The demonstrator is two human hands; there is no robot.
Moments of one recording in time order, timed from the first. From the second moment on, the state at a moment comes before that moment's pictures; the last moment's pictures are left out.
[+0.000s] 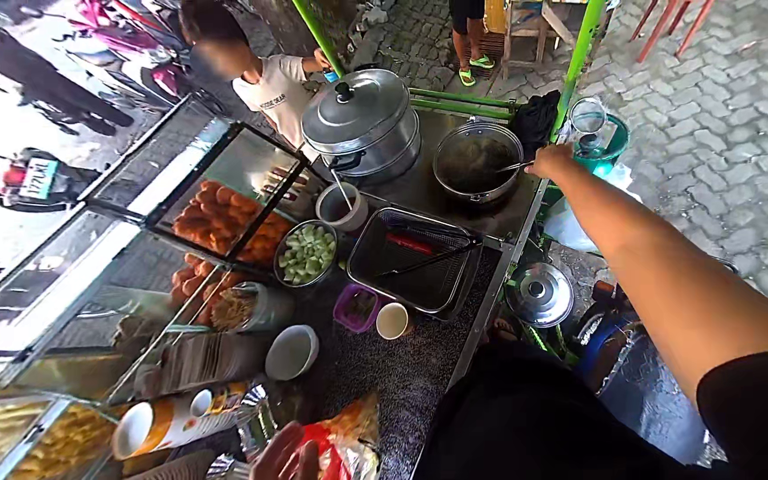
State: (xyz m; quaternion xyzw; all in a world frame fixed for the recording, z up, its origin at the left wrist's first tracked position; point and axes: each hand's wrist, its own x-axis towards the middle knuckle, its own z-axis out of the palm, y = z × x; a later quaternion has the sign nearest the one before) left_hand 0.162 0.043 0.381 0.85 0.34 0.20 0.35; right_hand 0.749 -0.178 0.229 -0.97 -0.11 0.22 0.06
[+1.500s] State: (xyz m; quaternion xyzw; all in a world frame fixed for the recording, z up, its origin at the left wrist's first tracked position) left_hand 0.437 0.007 0.223 0.93 0.22 -0.10 0.26; right_hand 0.701 -0.256 0.190 -0.95 -0.18 0.16 0.21
